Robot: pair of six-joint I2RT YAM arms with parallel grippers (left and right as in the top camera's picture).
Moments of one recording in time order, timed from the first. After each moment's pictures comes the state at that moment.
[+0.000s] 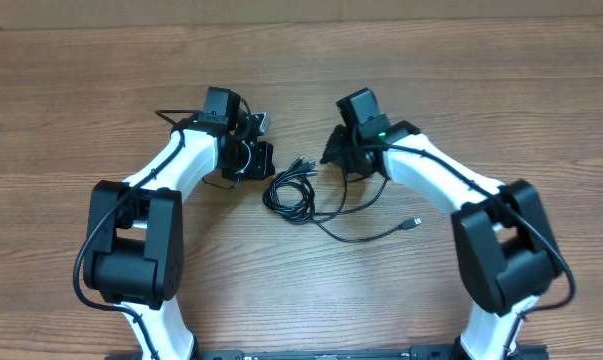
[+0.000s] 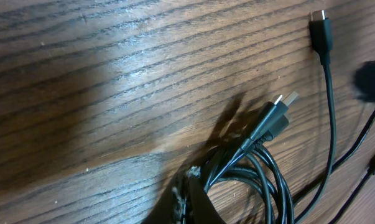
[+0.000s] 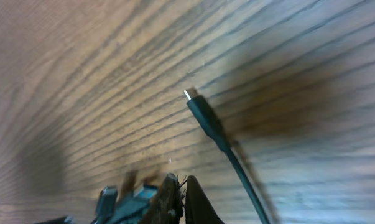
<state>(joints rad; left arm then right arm) -0.19 1.96 1.26 -0.60 0.46 -0.13 0.47 1.97 1.30 -0.44 -0.11 0.91</state>
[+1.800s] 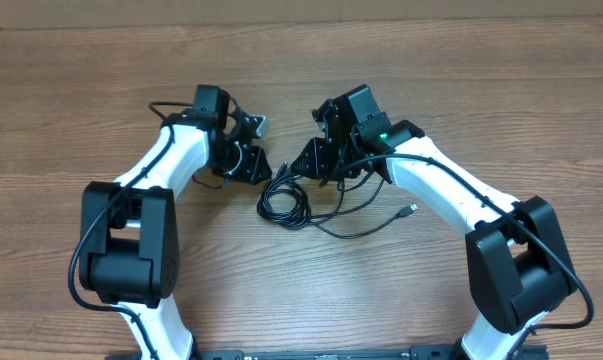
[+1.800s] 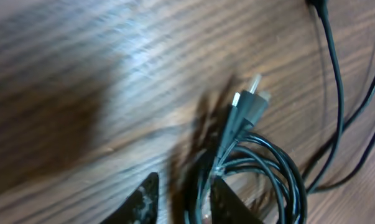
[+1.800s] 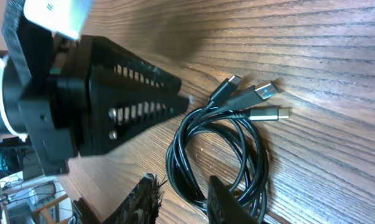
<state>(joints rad) -0.15 1.96 1.29 -0.72 0.48 0.13 0.49 1.87 1.31 -0.50 -0.57 0.49</state>
